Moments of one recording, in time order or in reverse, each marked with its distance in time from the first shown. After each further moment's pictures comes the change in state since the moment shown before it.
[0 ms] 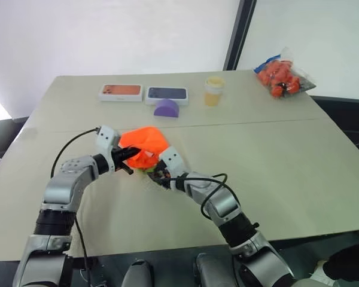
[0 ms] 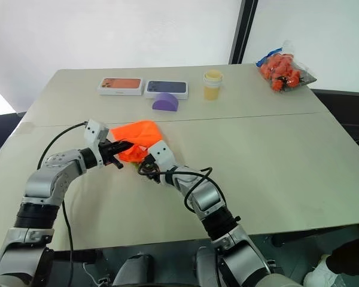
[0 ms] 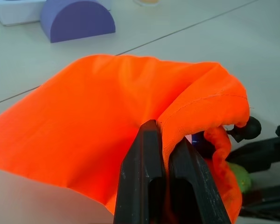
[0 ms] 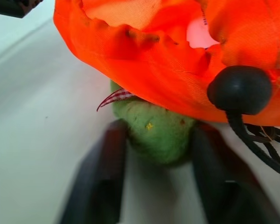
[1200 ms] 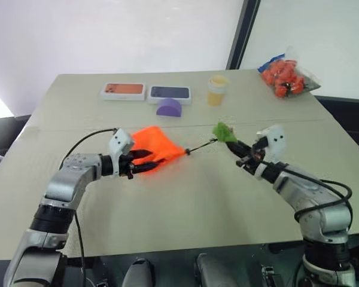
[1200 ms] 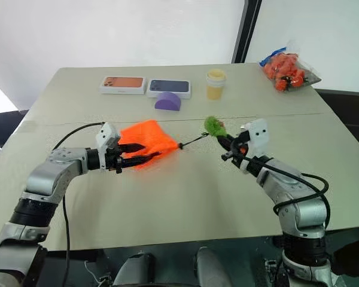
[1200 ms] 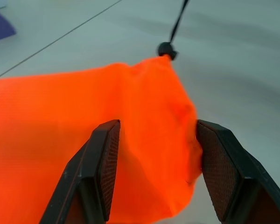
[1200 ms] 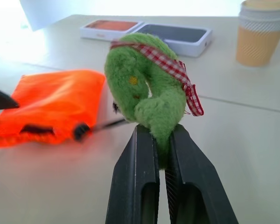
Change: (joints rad) left arm -0.095 0.081 -0.129 -0.054 -0.021 0.042 -0.294; right arm 0.232 -0.419 -0.561 -0.561 0.356 0.160 0.077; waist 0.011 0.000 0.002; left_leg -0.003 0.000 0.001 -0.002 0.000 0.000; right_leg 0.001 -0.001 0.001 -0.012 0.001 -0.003
